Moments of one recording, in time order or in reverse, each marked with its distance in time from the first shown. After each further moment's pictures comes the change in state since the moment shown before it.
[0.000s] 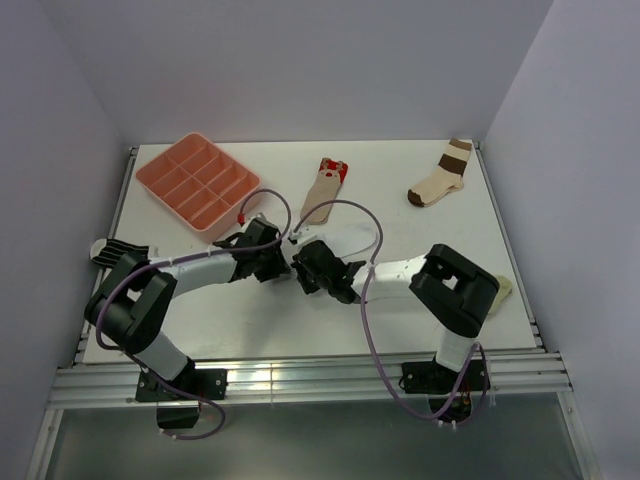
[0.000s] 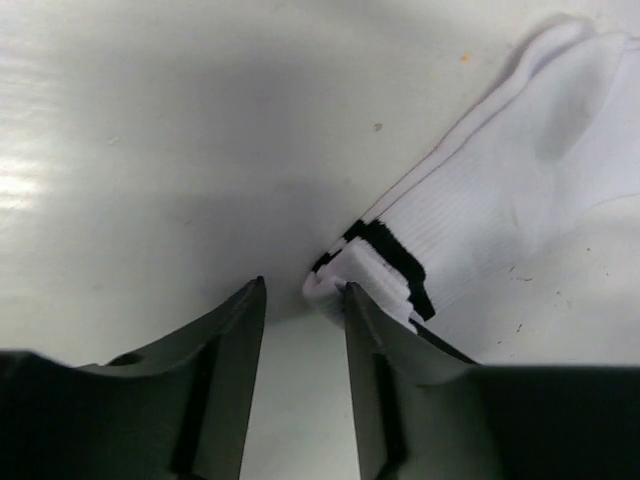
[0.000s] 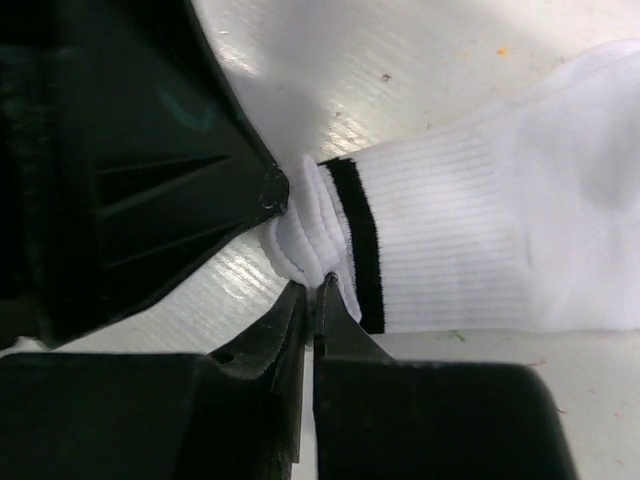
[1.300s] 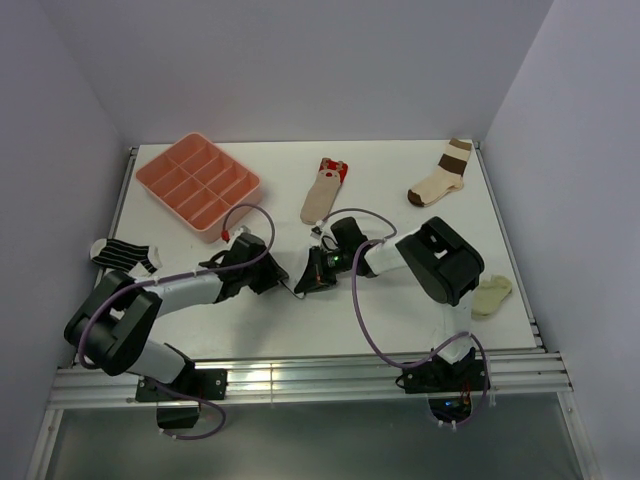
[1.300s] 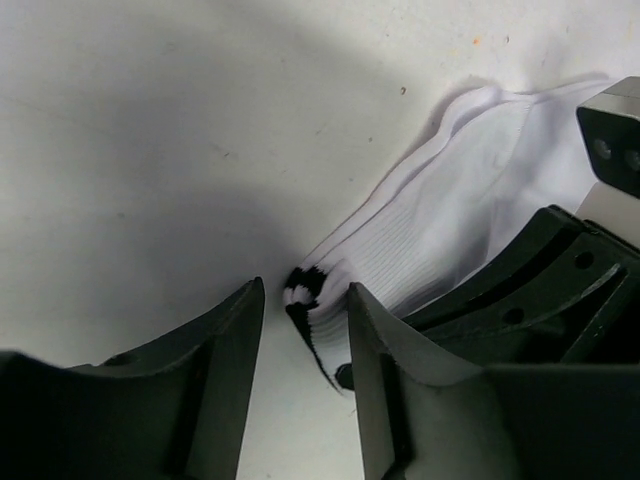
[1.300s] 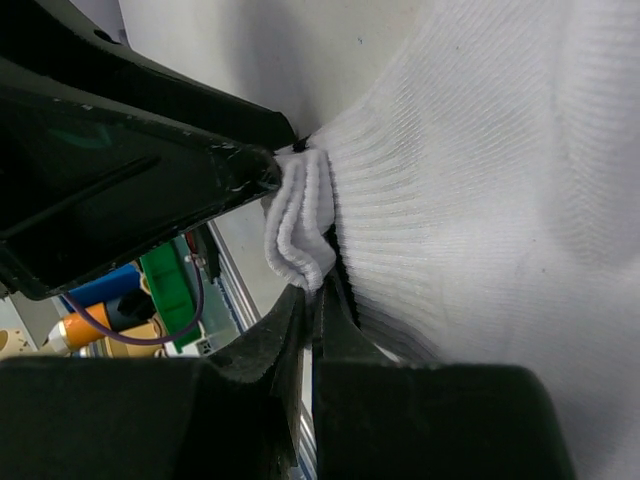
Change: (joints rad) left arm 0.010 -0.159 -0.229 0.166 0.021 -0.202; right arm -0.341 0.194 0.010 0.122 -1.007 0.463
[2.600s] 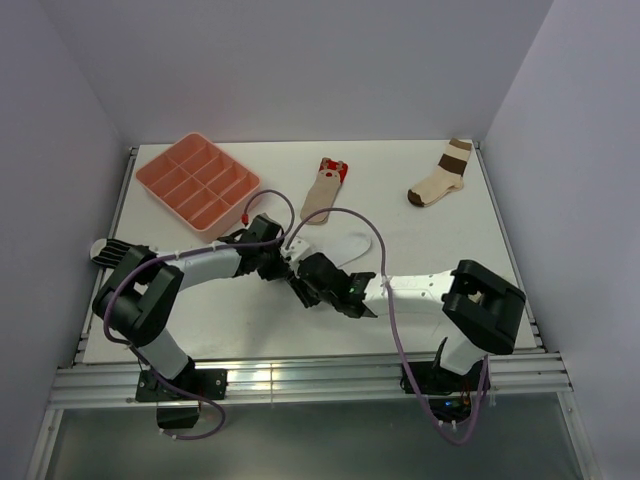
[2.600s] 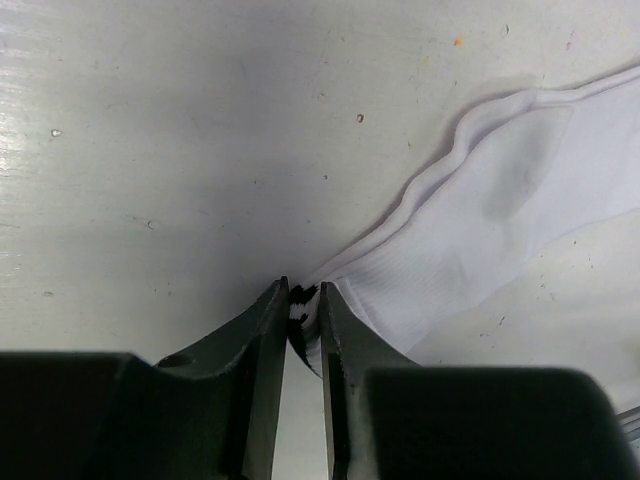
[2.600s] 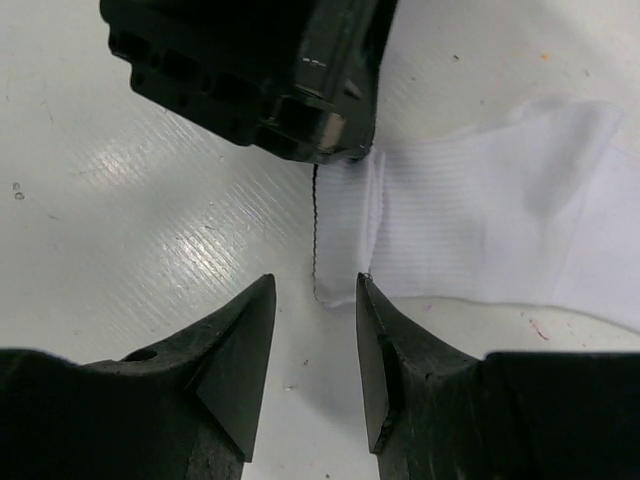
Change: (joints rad) left arm -0.005 0.200 0.265 -0.208 0.033 0.160; right arm 0.434 -0.391 -0.065 -0.226 1.030 -0.578
